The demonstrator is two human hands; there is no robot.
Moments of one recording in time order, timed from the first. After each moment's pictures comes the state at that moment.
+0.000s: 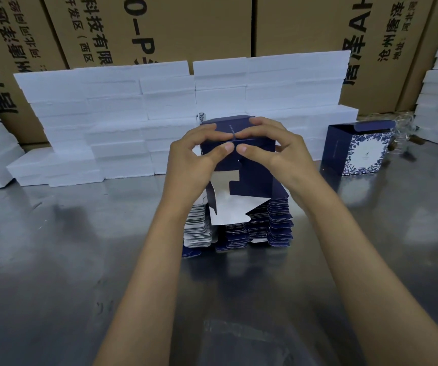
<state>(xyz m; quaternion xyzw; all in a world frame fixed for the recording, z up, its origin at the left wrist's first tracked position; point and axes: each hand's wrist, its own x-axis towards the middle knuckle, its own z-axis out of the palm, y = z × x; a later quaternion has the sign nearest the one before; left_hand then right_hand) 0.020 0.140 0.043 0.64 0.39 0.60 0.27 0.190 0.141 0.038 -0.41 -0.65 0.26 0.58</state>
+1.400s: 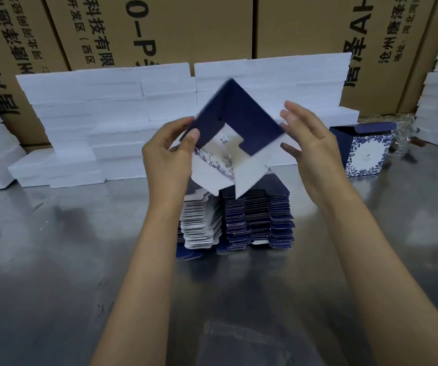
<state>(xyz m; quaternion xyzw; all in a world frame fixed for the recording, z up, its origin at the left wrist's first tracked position) 0.004 0.146 0.045 0.52 0.38 0.72 0.27 0.218 0.148 0.039 -0.39 -0.53 0.32 0.68</state>
